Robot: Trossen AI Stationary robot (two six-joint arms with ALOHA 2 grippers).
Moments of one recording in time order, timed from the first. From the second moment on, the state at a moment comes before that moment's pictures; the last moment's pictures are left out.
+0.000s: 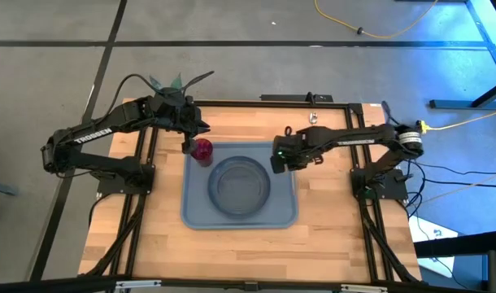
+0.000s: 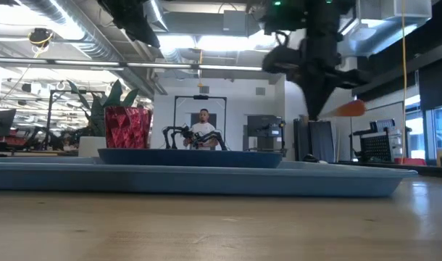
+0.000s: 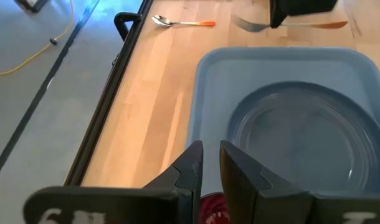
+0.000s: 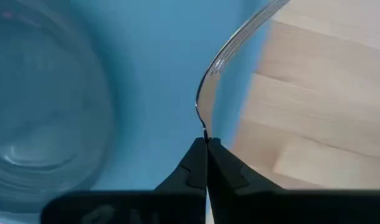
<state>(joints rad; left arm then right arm) 0.43 1.04 1.10 -0.70 0.12 0.24 -0.09 1.63 1.23 -1.03 0.00 1.23</state>
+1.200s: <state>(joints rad) 0.43 1.04 1.10 -0.71 0.13 0.30 -0.10 2.02 1.44 -0.98 -0.05 1.17</state>
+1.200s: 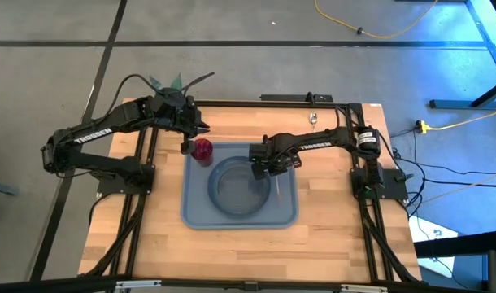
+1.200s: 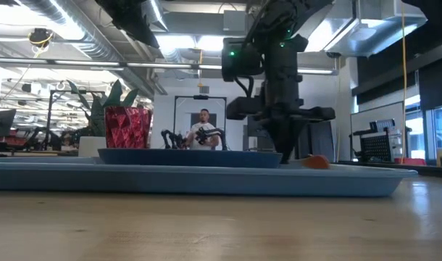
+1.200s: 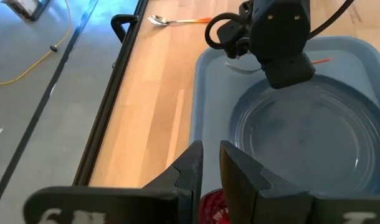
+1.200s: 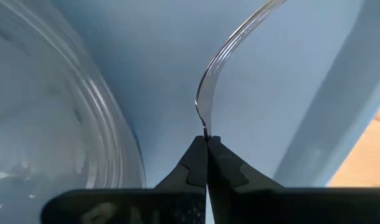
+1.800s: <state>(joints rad) 0.43 1.04 1.10 -0.71 0.13 0.30 -0.11 2.06 1.45 -0.93 -0.07 1.12</state>
